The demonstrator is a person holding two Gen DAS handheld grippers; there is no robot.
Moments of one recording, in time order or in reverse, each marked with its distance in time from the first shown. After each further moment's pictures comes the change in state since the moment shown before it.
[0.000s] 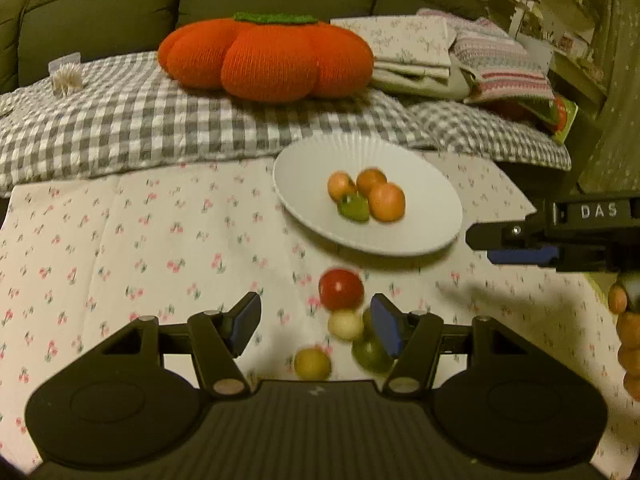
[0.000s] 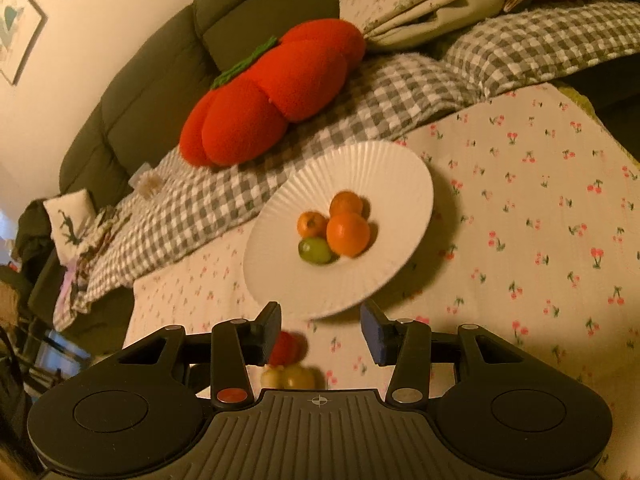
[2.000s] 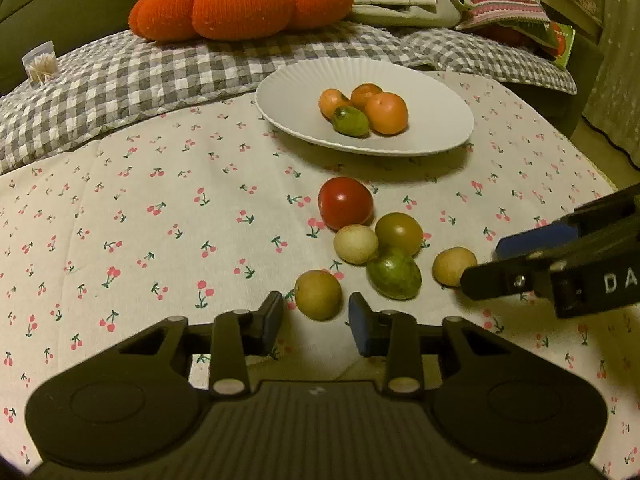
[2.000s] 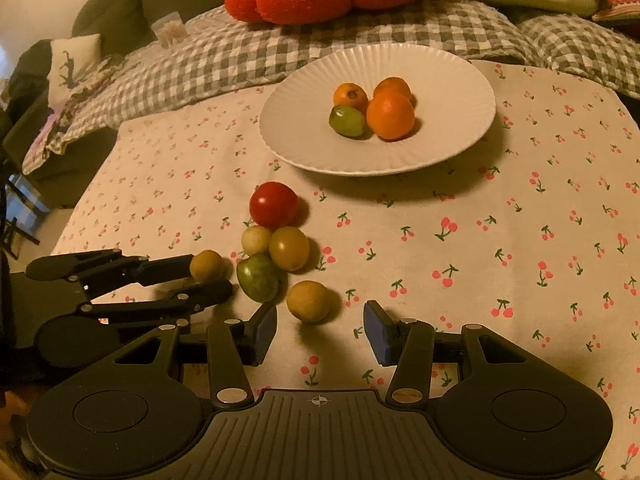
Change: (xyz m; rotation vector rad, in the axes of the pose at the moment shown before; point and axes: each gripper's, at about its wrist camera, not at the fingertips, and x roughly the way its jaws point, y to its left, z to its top) left arm 0.039 -0.010 -0.035 0.130 0.102 0.044; right arm 0.028 0.032 -0.057 -0.345 0.238 -0.103
